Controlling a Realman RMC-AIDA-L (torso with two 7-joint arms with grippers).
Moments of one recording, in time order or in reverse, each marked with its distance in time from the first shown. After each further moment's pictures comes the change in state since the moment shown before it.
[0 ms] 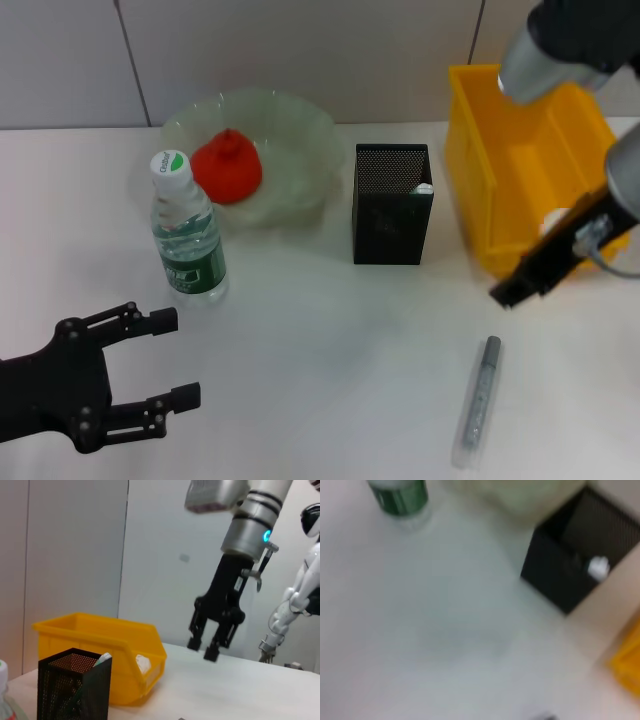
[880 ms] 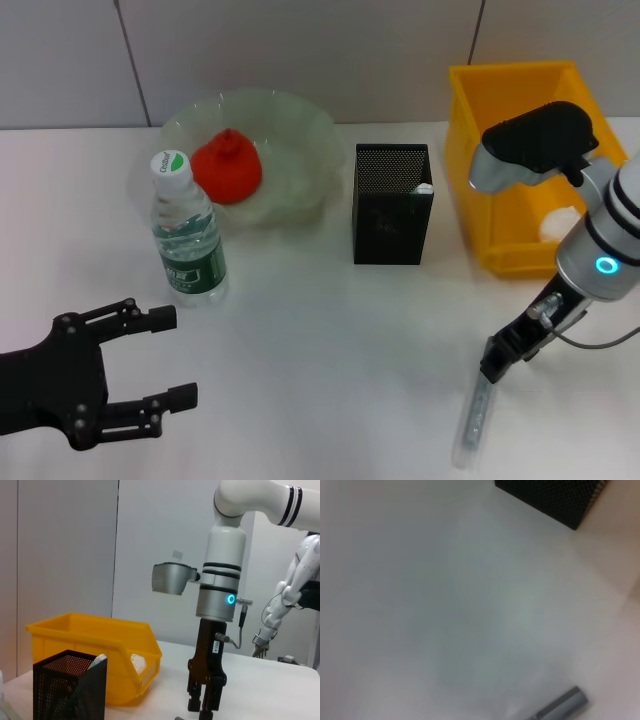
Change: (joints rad) left arm -0.014 0.015 0.005 0.015 0.006 0.014 -0.004; right arm 0.063 -0.002 -0.021 0.593 -0.002 0.302 0.043
